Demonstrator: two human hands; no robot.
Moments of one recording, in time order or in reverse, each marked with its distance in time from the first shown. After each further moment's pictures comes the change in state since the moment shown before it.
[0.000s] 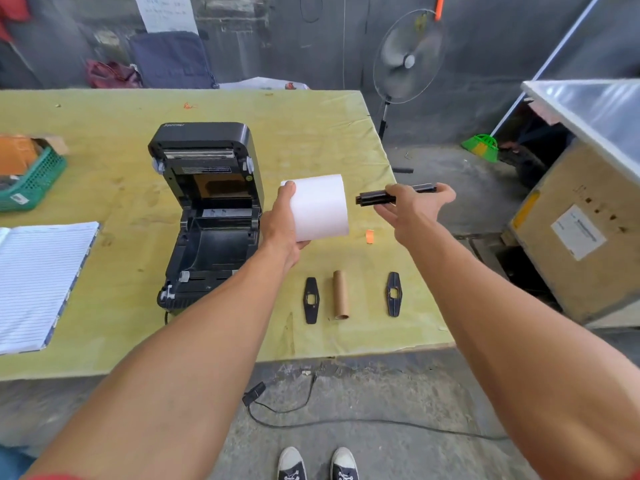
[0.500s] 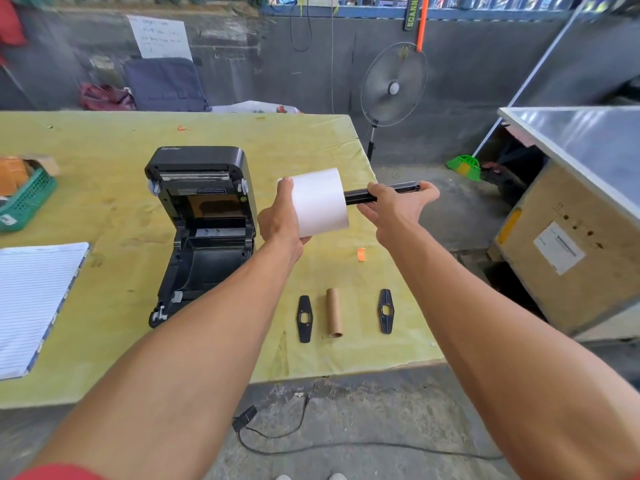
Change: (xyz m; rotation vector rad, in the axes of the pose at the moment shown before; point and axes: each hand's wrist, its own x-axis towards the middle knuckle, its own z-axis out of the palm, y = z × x) left_hand -0.003 0.029 0.032 -0.054 0.087 0.032; right_hand -0.018 -0.018 0.029 -0.021 0.025 -0.117
